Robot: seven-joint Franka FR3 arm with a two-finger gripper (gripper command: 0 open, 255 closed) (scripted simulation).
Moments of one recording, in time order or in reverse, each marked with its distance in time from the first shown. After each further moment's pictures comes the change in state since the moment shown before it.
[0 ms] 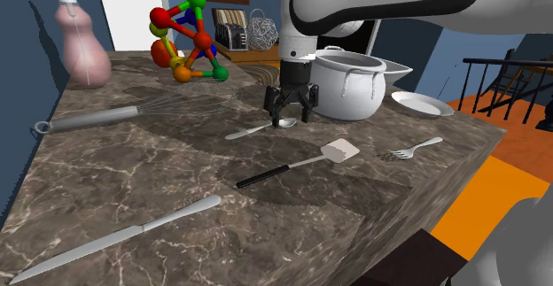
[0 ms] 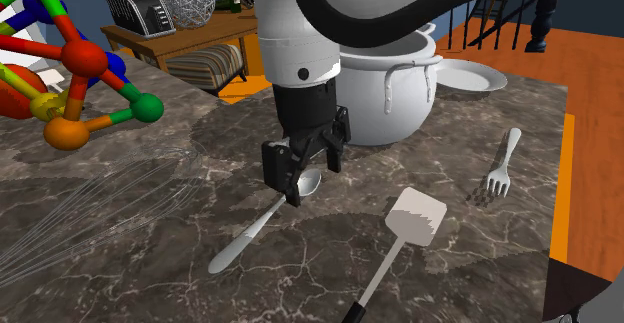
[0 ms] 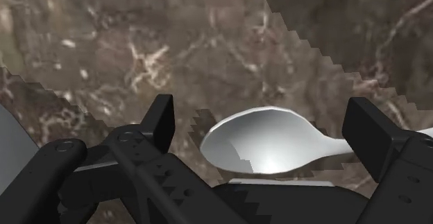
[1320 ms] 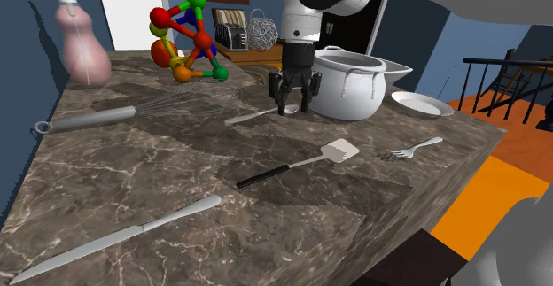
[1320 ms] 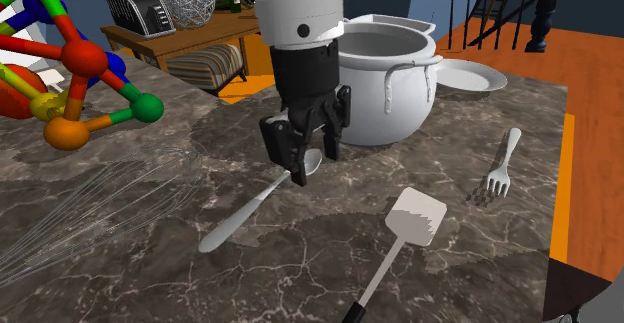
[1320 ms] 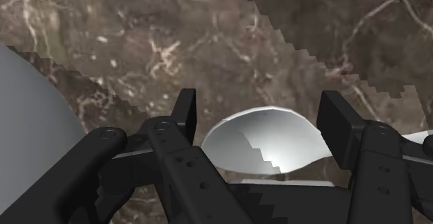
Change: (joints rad) arm -0.001 0.005 -0.001 0.111 -0.002 -0.105 0.009
